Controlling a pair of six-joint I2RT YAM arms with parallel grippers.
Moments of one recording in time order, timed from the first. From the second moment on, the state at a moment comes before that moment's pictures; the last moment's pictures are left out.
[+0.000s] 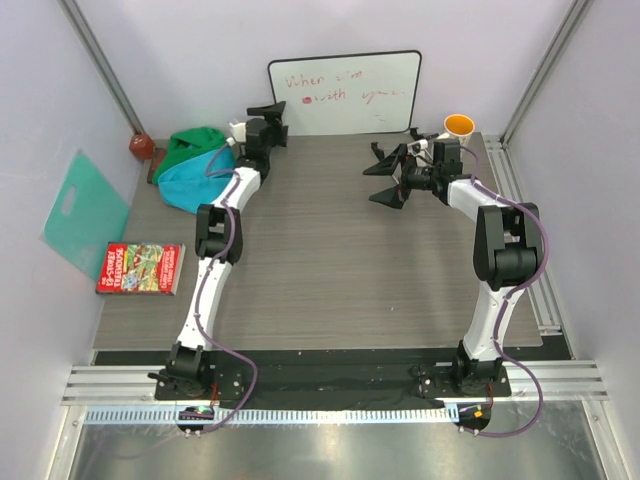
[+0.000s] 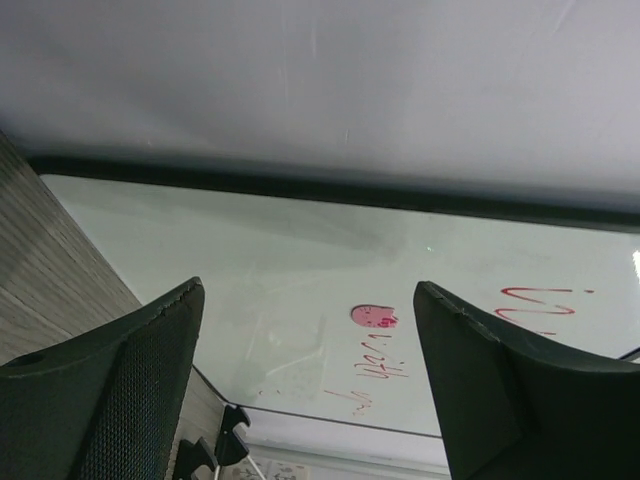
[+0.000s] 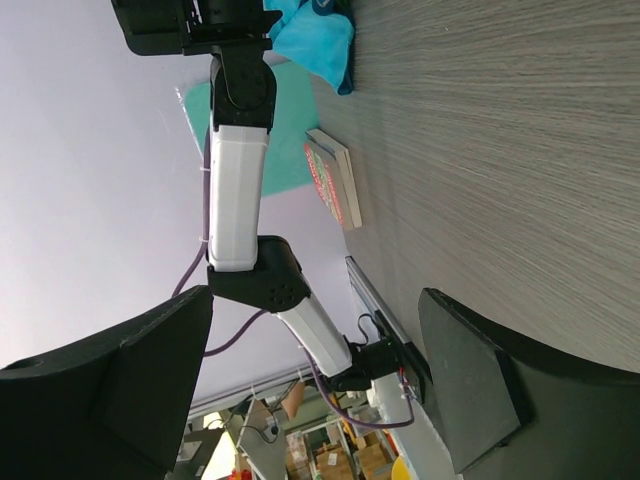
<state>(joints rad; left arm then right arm) -0.20 2.89 2.58 0.23 -0.11 -1.63 0.07 1.99 1.38 0.01 -1.02 1.10</state>
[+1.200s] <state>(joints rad) -0.13 1.98 1.63 -0.34 0.44 -1.01 0.04 2.20 1.96 -0.57 -0.53 0.73</state>
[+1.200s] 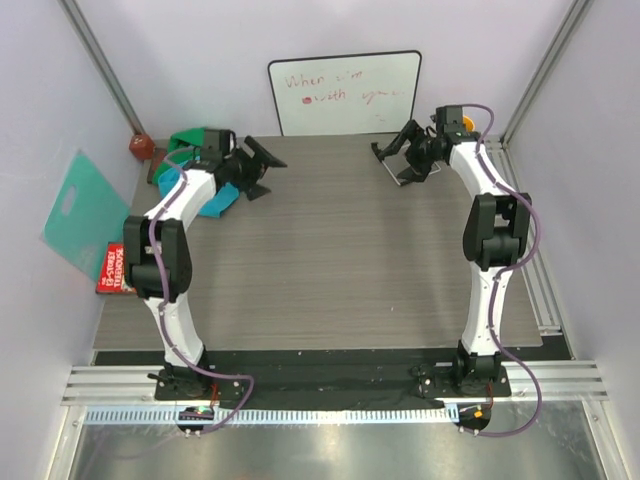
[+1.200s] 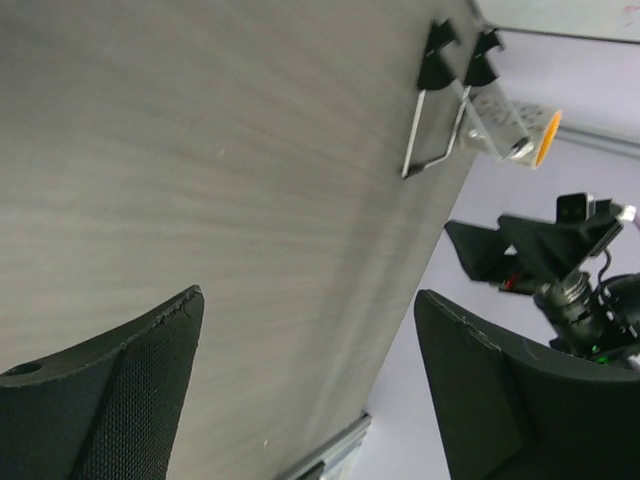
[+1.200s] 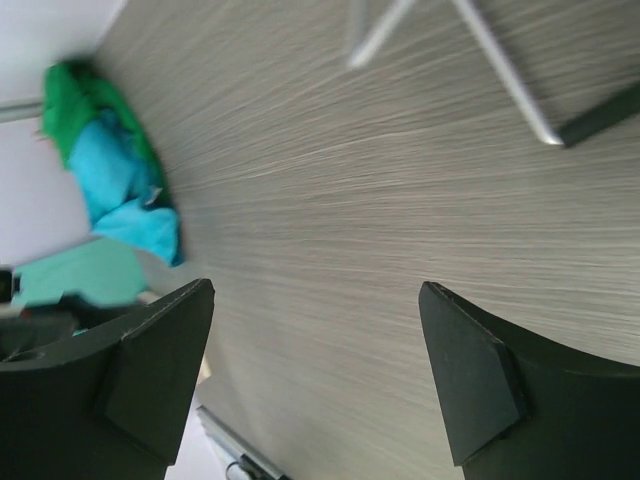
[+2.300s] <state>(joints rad) -0.05 1.89 1.46 -0.50 0.49 -0.93 0.19 2.44 2.20 -0.53 -0.10 1.02</state>
